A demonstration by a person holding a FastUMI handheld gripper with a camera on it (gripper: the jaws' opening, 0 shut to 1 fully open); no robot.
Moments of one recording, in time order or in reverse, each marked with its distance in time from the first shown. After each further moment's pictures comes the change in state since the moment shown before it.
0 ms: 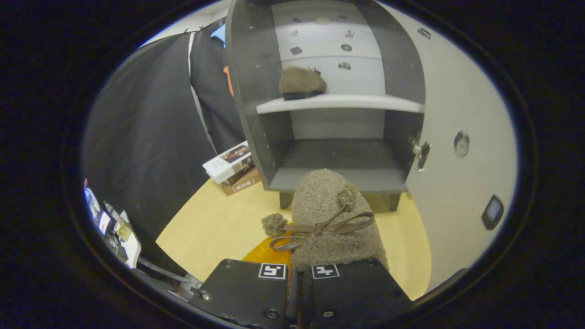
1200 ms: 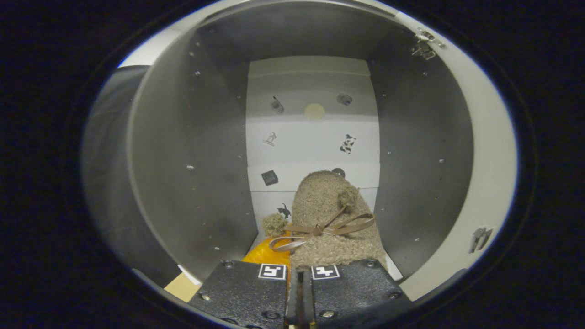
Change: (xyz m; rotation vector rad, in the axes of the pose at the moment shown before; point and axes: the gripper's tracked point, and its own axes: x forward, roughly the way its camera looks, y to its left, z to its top) arm 0.080 -0.023 0.356 -0.016 -0.372 -0.153
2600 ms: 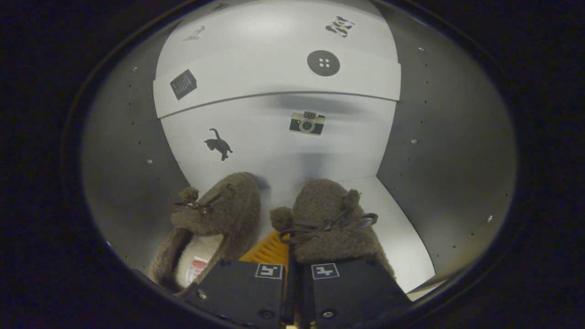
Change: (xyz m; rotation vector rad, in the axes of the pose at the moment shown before) arm 0.134 -0.054 -0.124 0.030 0.455 -0.184
